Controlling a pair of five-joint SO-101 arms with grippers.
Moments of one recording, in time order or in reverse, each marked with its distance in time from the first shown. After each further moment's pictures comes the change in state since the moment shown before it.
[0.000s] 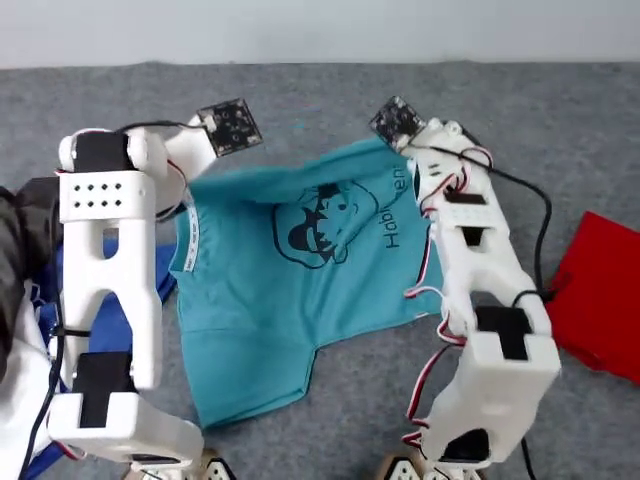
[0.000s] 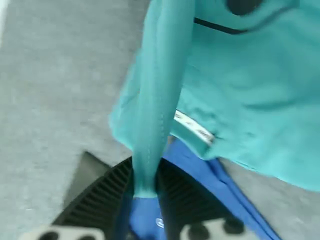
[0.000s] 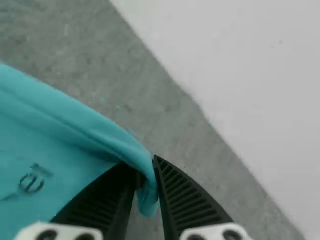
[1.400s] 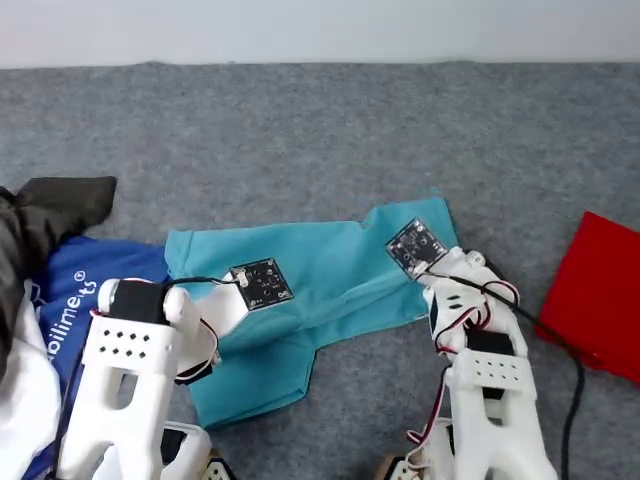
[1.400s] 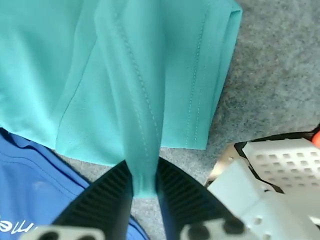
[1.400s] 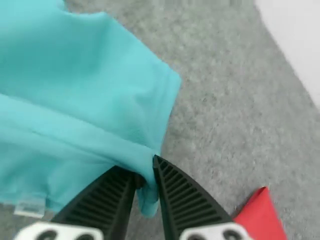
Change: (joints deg) left arm 9.8 -44.3 59.7 4.7 11.9; right arm 4.8 -62.5 58.9 17.2 0.0
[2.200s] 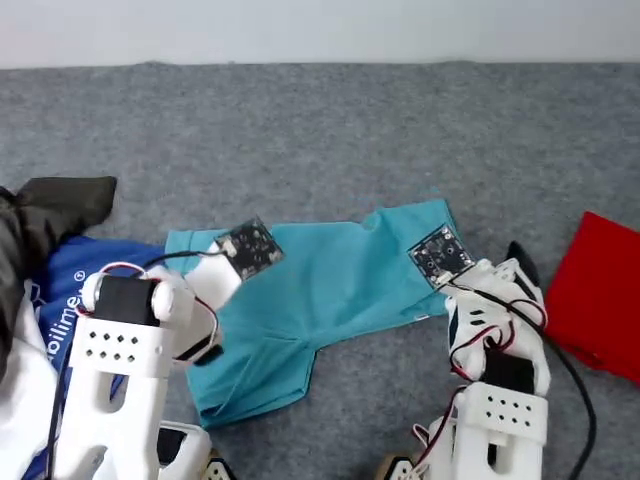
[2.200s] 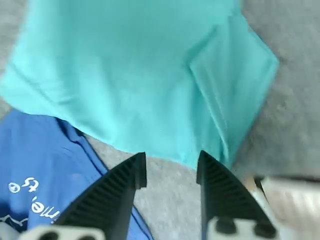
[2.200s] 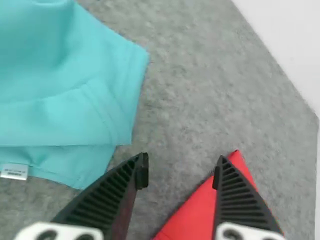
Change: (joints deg) left arm 0.0 -0.4 -8.4 -3.9 10.6; right arm 6.5 -19.7 0.4 16.2 0.0
